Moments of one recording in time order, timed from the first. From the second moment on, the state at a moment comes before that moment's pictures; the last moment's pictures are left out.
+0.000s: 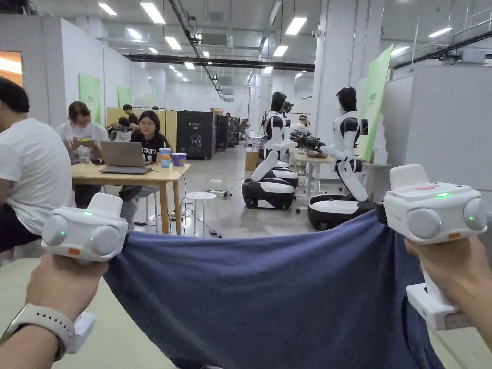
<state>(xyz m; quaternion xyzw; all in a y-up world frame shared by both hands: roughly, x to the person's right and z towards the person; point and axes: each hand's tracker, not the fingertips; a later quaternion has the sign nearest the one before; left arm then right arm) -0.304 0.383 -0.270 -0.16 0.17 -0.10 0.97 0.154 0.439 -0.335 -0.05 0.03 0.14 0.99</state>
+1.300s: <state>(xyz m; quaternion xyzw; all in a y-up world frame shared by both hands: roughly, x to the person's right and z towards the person) -0.335 0.395 -0.275 -0.15 0.22 -0.11 0.96 0.133 0.412 -0.375 -0.04 0.04 0.12 0.99</state>
